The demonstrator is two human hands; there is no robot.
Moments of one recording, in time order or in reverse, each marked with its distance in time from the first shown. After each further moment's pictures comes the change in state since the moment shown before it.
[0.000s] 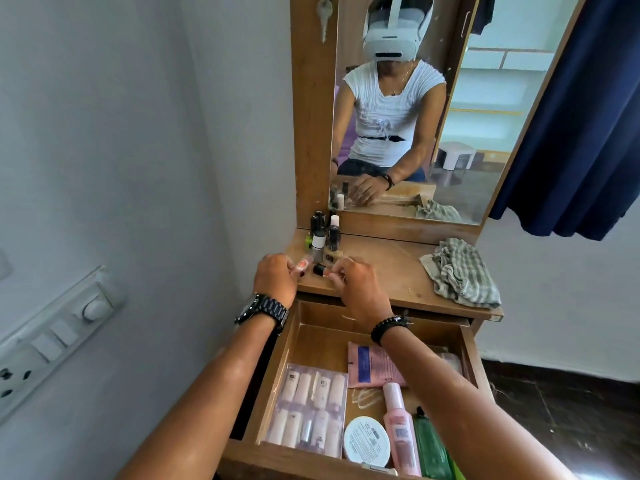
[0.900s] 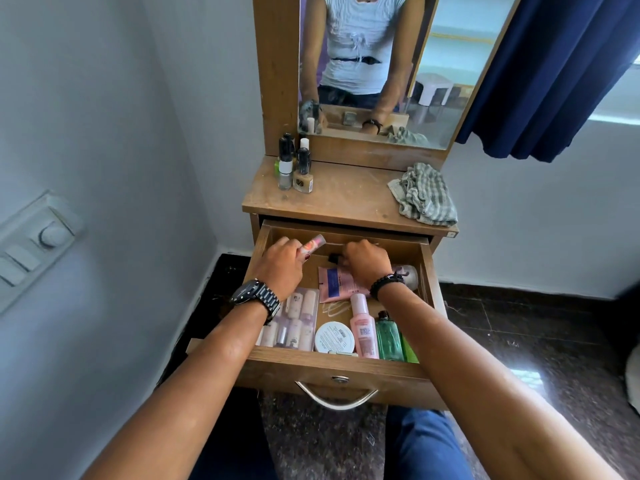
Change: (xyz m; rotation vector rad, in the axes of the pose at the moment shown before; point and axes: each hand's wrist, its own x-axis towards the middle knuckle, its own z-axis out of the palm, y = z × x) left_hand -0.095 -0.010 0.047 0.104 -0.236 0.243; right_hand -0.079 0.042 -0.018 -0.591 -0.401 0.195
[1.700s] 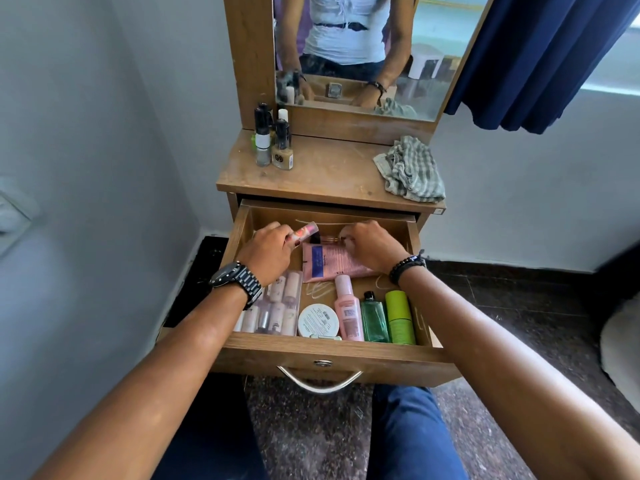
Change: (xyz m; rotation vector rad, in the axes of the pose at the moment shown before) left_hand 0.002 0.005 0.006 -0.049 -0.116 0.030; right_hand -0.009 0.037 -0.002 0.123 -0.081 -0.085
